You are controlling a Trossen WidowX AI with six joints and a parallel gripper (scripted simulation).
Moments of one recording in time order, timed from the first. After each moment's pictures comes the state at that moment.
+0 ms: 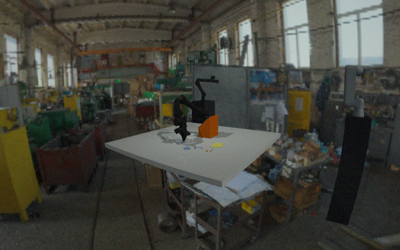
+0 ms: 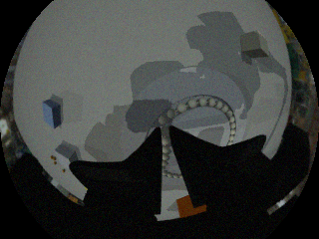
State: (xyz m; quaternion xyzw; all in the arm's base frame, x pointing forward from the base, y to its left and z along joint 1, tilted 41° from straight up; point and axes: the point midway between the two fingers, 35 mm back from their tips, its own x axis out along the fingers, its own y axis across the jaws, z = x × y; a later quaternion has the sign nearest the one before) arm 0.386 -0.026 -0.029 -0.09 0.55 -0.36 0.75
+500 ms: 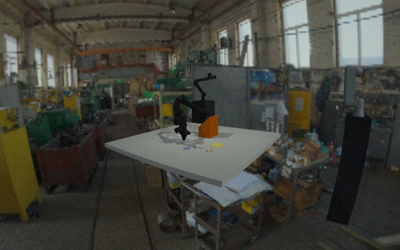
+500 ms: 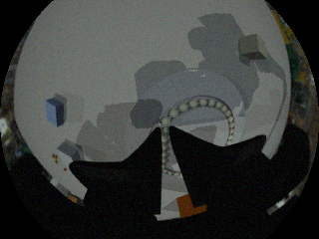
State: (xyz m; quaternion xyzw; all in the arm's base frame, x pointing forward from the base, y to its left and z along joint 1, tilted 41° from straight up) arm 0.387 -0.021 -0.026 -0.10 0.55 -0.36 0.75
